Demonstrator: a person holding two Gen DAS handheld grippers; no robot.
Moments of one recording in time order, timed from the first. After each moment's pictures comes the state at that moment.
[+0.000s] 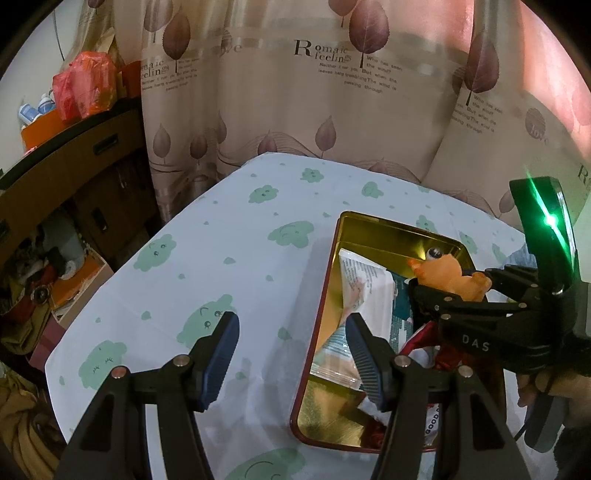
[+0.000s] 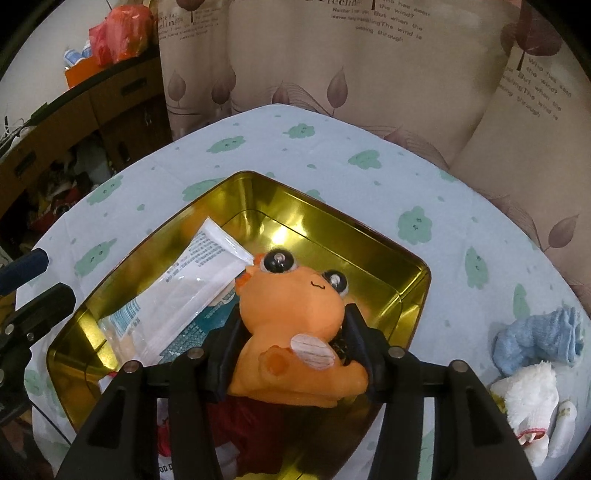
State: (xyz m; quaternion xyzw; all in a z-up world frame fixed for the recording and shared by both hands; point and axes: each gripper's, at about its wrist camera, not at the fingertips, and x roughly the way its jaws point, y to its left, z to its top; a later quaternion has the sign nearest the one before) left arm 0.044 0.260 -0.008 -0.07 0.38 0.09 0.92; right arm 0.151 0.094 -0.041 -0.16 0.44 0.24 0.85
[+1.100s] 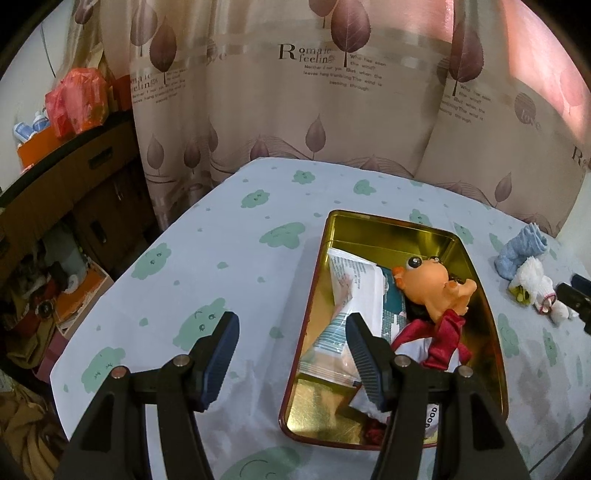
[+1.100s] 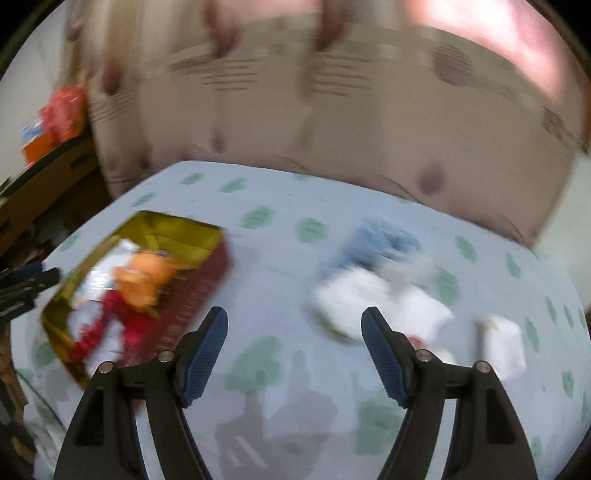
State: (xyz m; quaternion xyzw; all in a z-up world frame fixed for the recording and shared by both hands) left arm 0.042 0.246 -0.008 -0.04 0.38 0.09 0.92; right arm 0.101 -0.090 0.004 -0.06 0.37 0.12 0.92
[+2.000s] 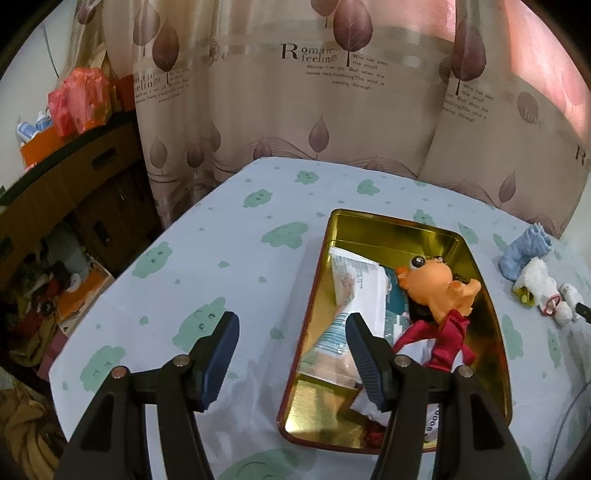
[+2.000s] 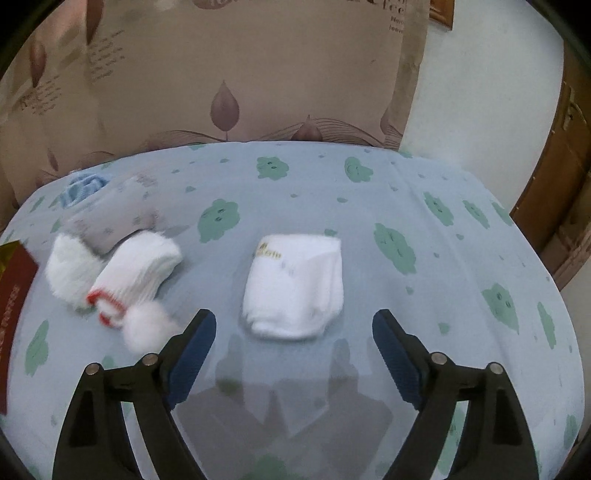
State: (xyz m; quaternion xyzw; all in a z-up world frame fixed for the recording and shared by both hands) left arm 0.043 0.244 -0.011 -0.04 0.38 0.09 0.92; right arm 0.138 -0.268 -0.050 0.00 0.42 -0.09 0.90
